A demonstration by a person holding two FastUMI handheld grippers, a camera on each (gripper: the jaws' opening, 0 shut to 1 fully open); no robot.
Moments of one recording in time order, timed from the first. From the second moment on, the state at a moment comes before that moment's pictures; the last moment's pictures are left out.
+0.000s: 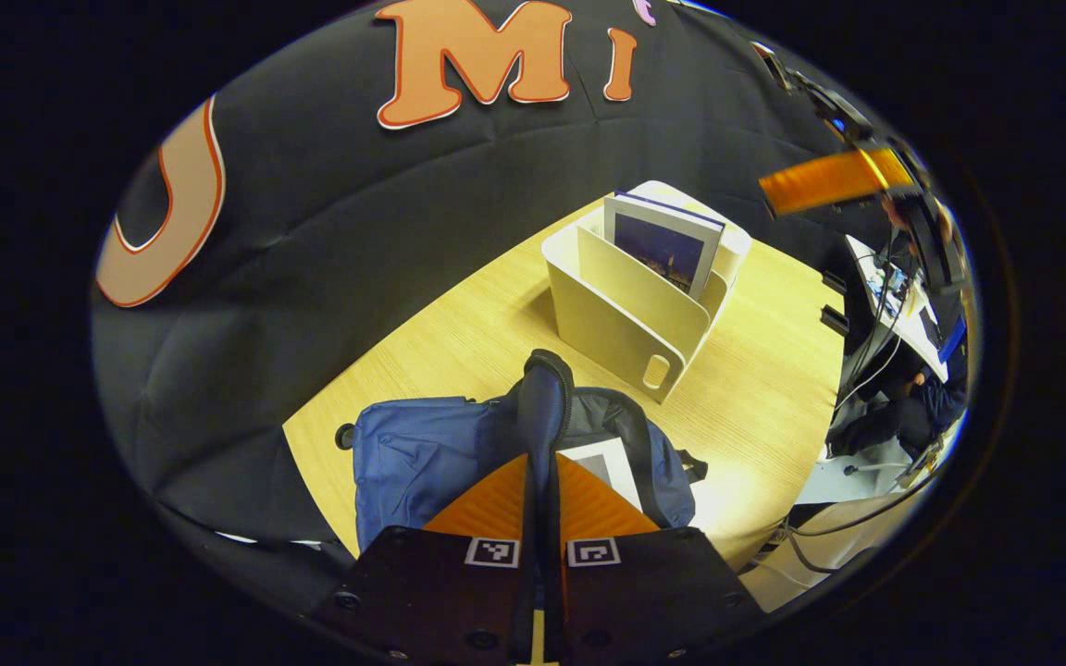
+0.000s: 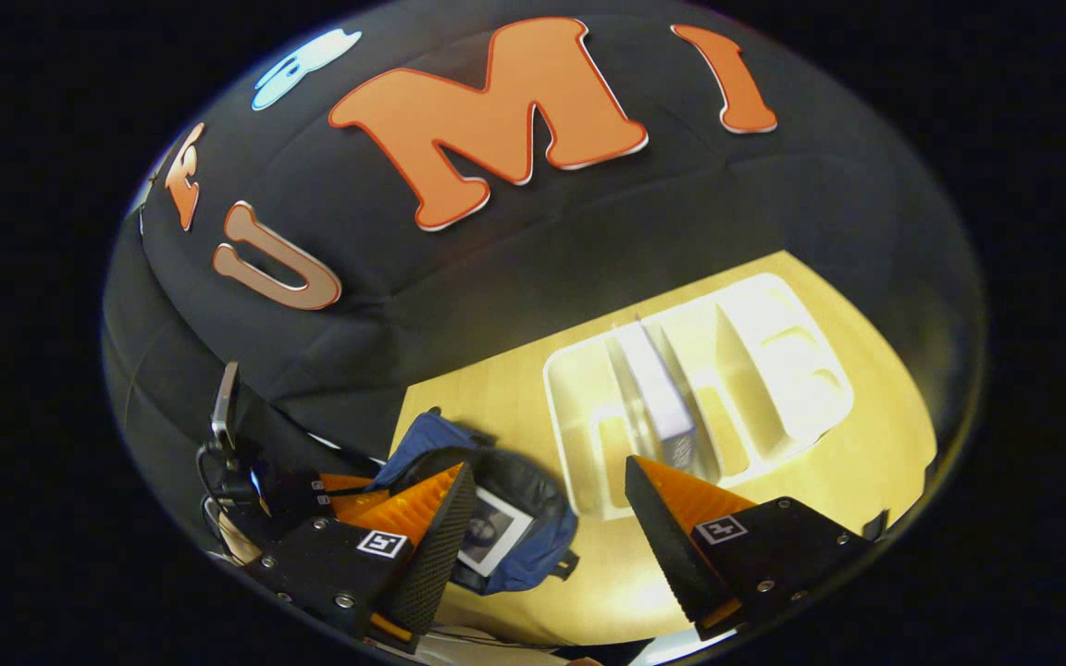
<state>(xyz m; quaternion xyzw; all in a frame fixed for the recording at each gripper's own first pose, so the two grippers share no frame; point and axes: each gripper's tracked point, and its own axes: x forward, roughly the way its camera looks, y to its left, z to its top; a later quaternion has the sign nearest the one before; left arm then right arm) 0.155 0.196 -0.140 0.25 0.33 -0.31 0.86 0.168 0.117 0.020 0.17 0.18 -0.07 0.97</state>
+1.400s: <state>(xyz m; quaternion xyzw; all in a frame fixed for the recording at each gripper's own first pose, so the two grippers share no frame) 0.152 0.215 -0.162 0.21 0.36 -0.29 0.86 0.288 0.022 -0.069 0.04 0.42 -0.13 0.90</state>
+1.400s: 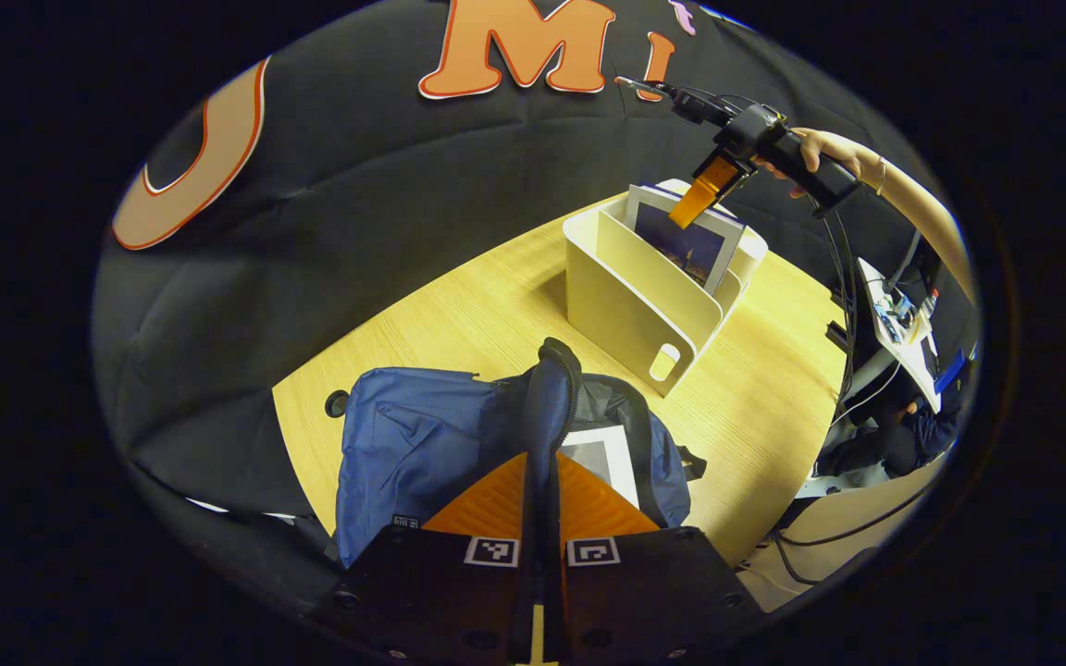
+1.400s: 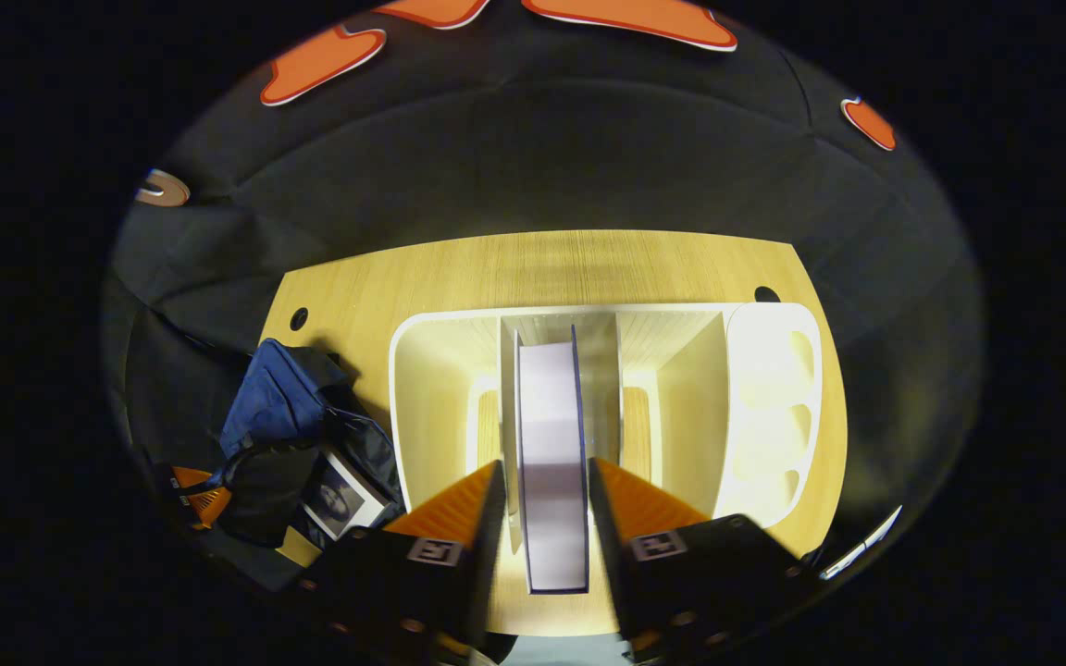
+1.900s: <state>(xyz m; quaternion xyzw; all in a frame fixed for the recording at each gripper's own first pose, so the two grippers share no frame) 0.149 0.211 -0.158 0.22 0.35 -0.29 0.86 0.263 0.028 -0.027 0.02 0.39 -0.14 0.91</state>
